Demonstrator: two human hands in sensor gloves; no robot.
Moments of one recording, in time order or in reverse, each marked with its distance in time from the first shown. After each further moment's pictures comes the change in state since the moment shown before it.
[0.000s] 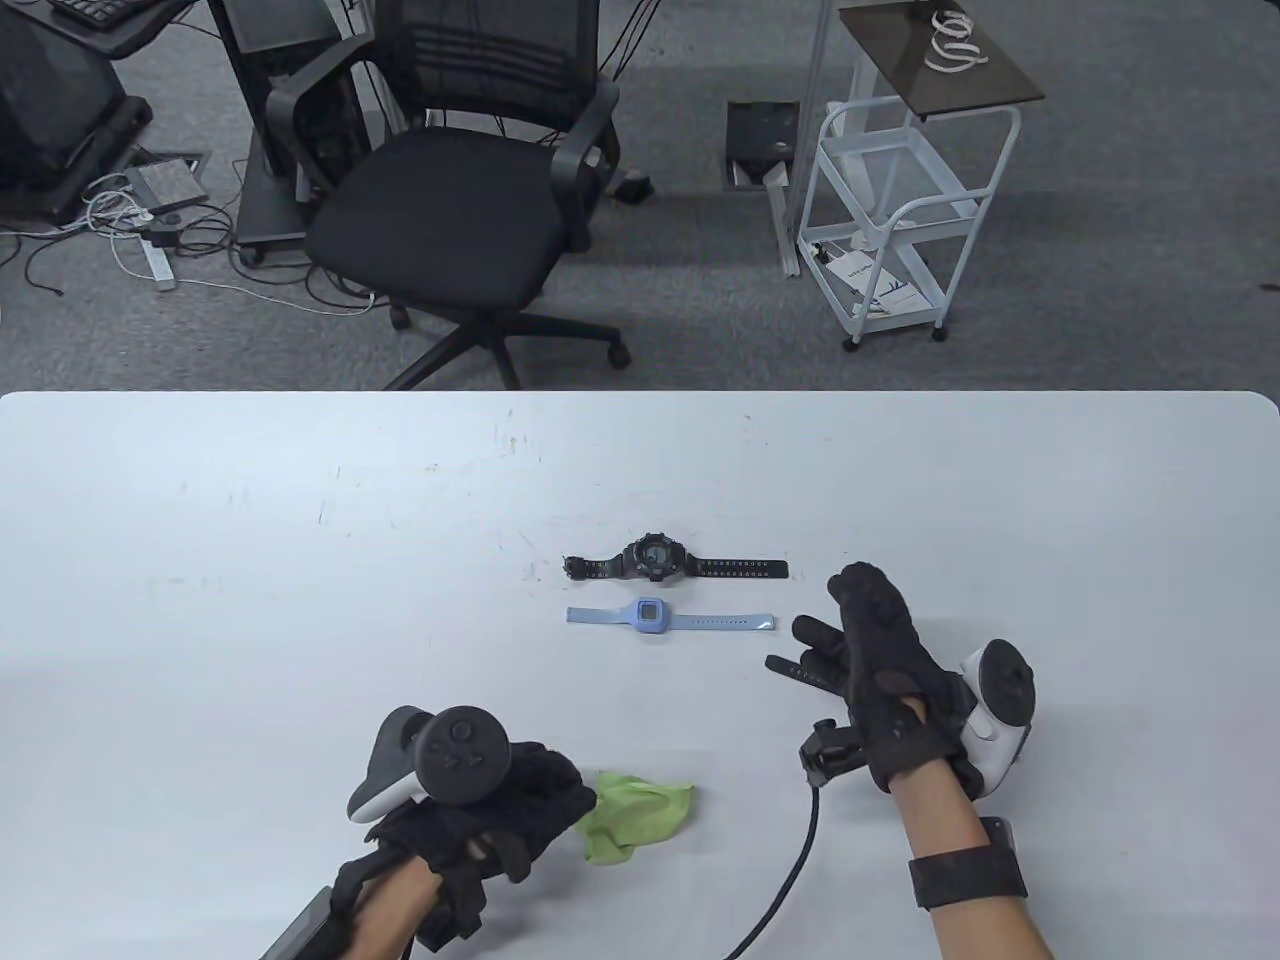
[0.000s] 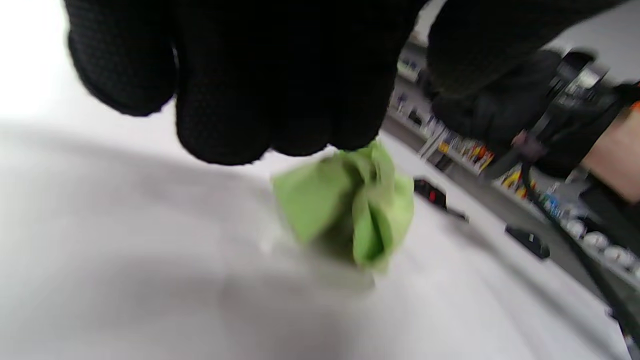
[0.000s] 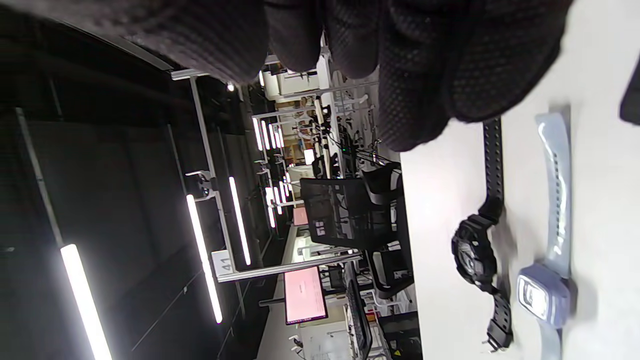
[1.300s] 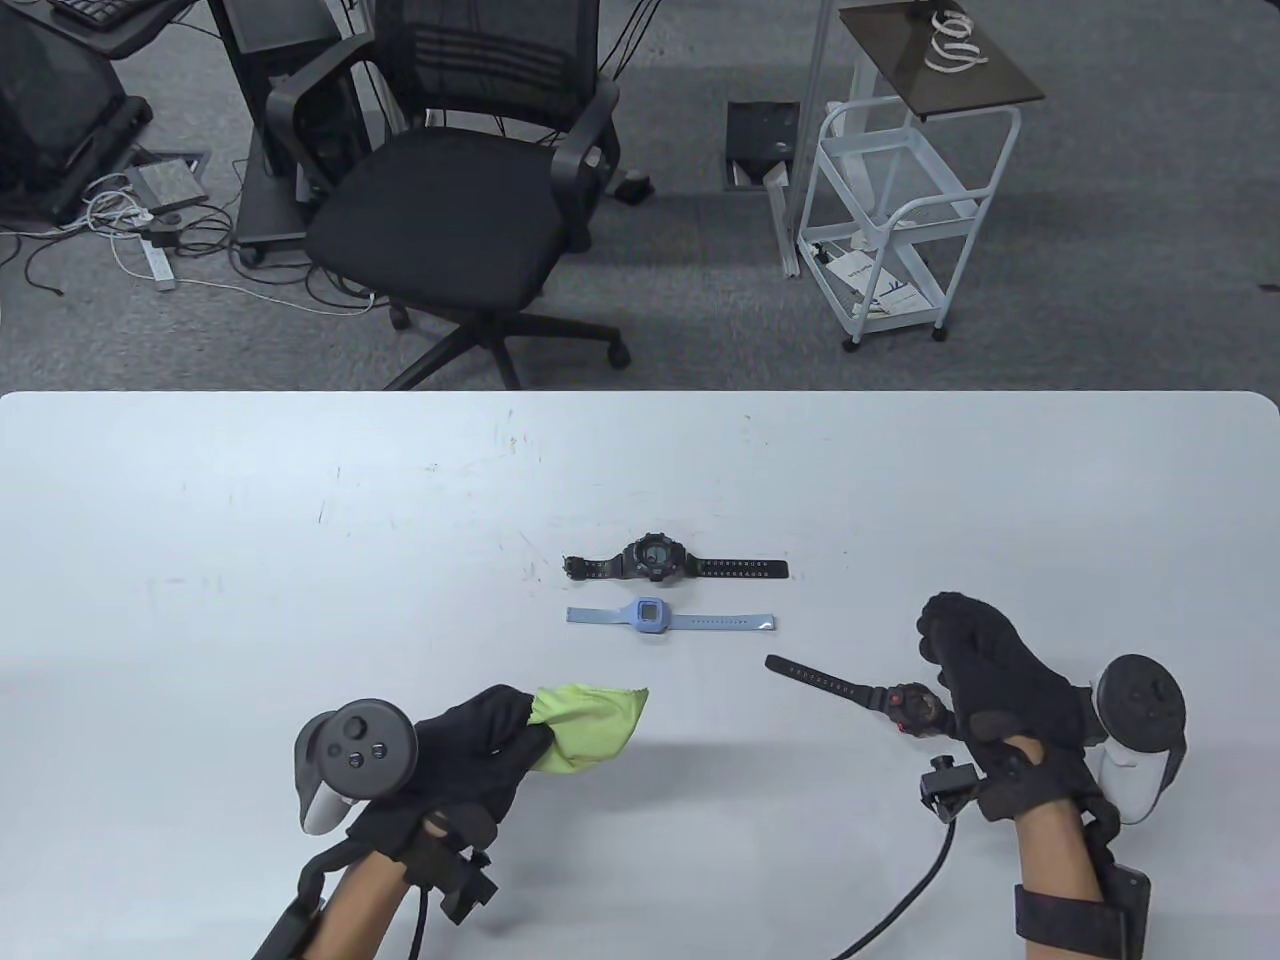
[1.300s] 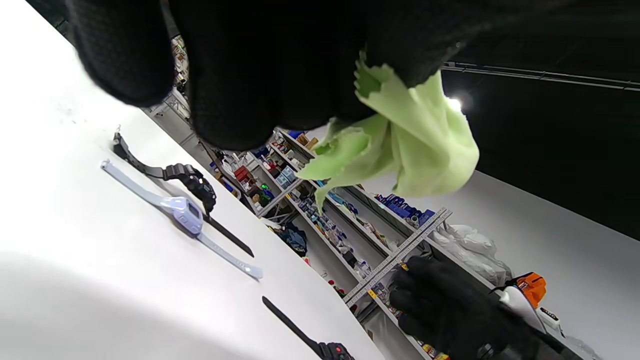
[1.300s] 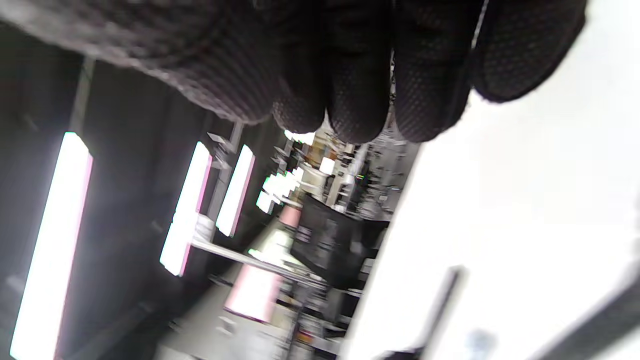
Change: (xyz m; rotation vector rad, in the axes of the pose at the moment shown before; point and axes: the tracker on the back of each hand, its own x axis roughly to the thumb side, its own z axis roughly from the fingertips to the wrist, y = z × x) left_hand -0.018 0.040 0.028 0.460 -0.174 0.336; right_hand 0.051 -0.080 0.016 -0.034 -0.100 0.588
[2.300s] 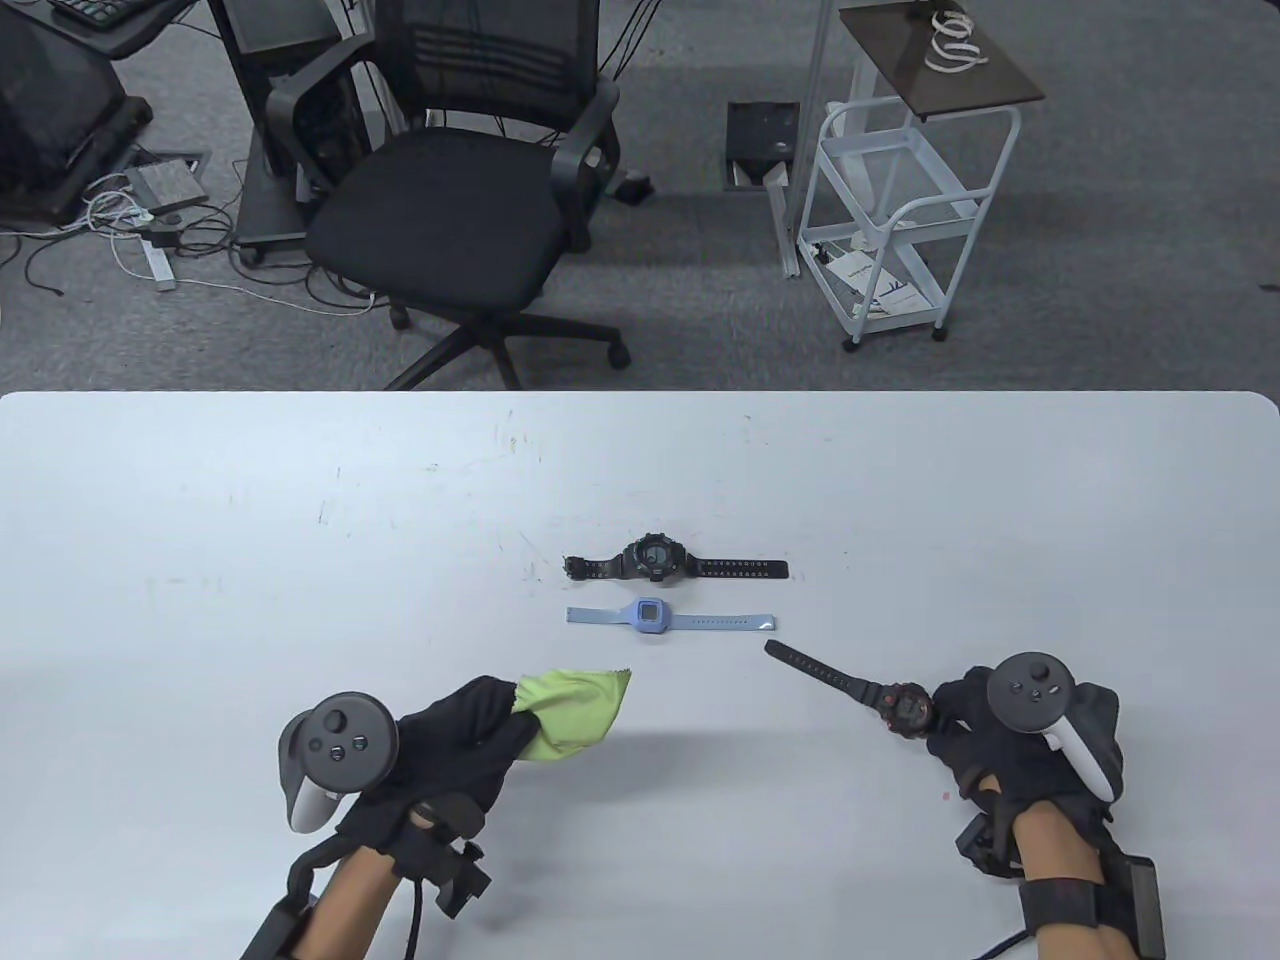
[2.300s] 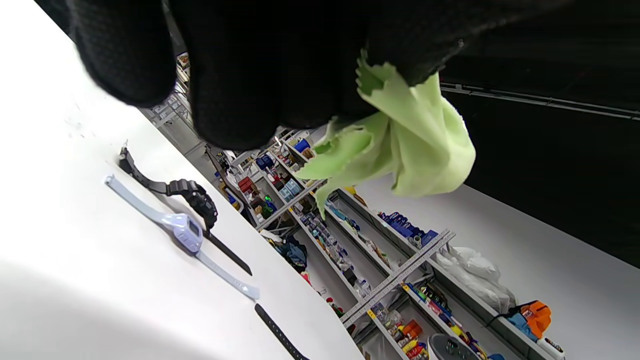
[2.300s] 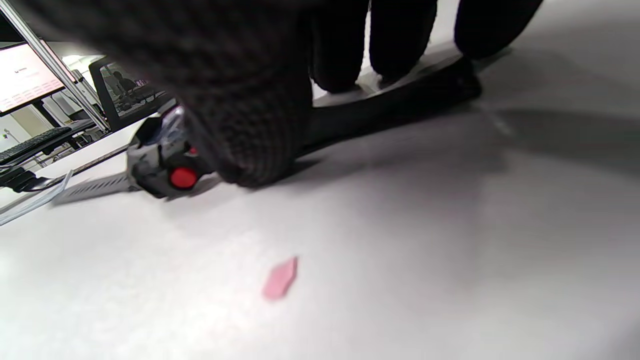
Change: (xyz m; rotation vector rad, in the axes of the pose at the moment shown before) left_hand -0.003 0.013 0.002 0.058 0.026 0.047; right_hand -0.069 0.023 -0.013 0.197 0.261 0.741
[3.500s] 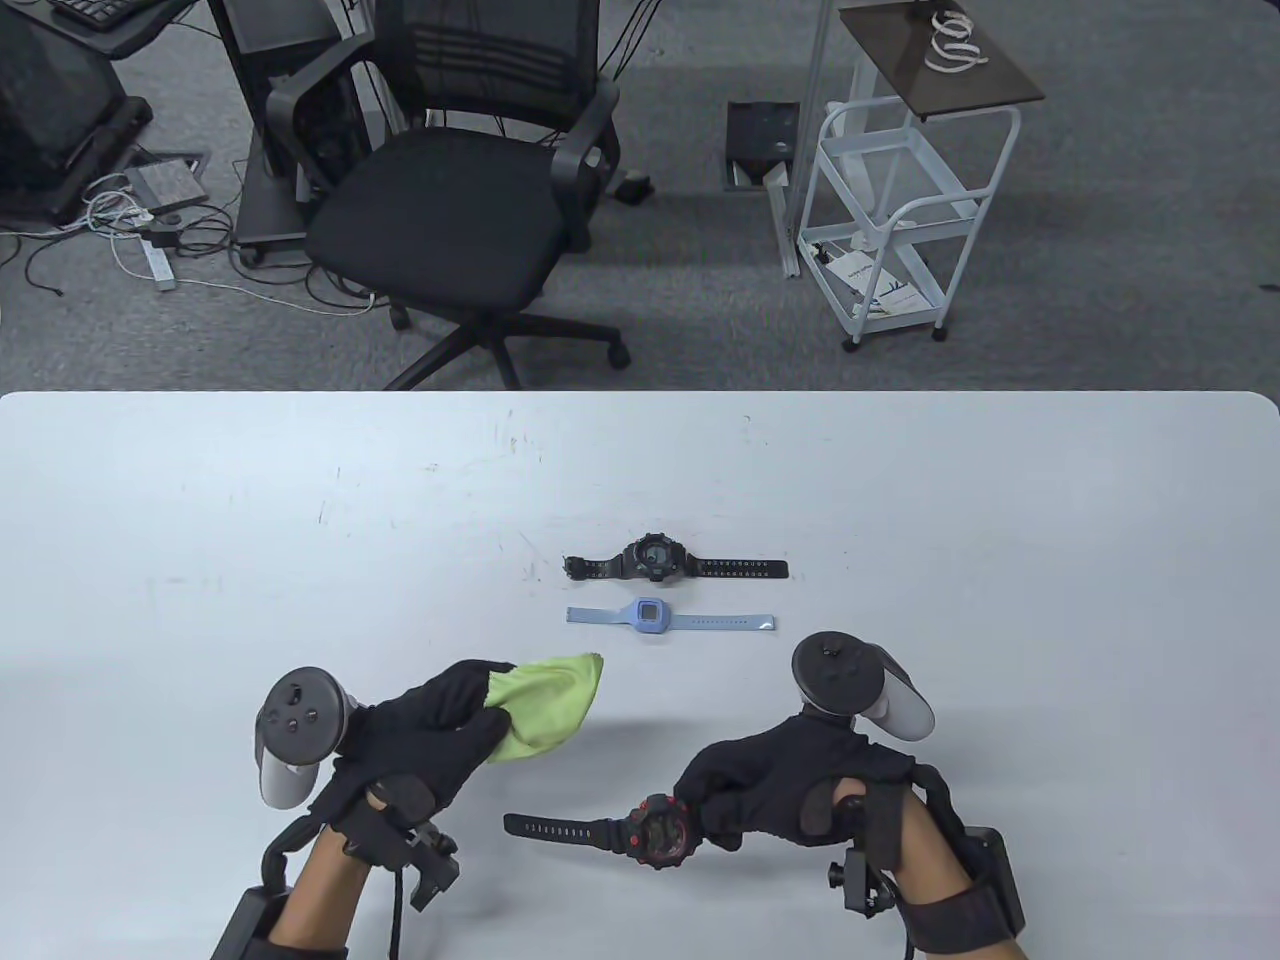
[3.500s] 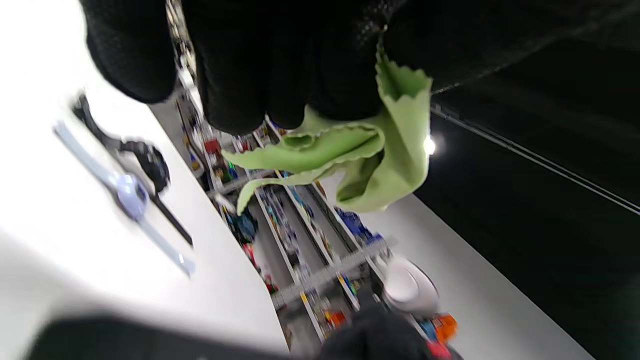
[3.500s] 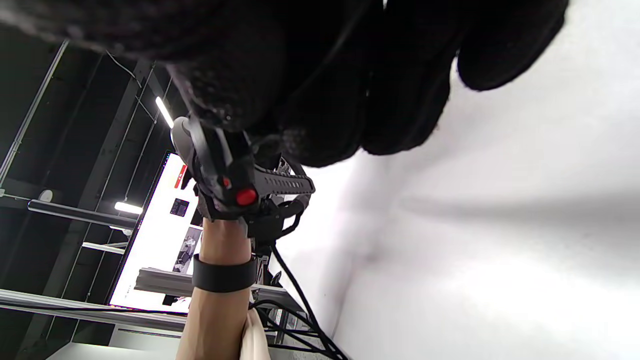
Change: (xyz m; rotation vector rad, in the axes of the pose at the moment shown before) left_hand -0.017 0.009 -0.007 -0.154 -0.075 0.295; right_hand 0.194 0.038 0.062 0.832 -0.839 -0.423
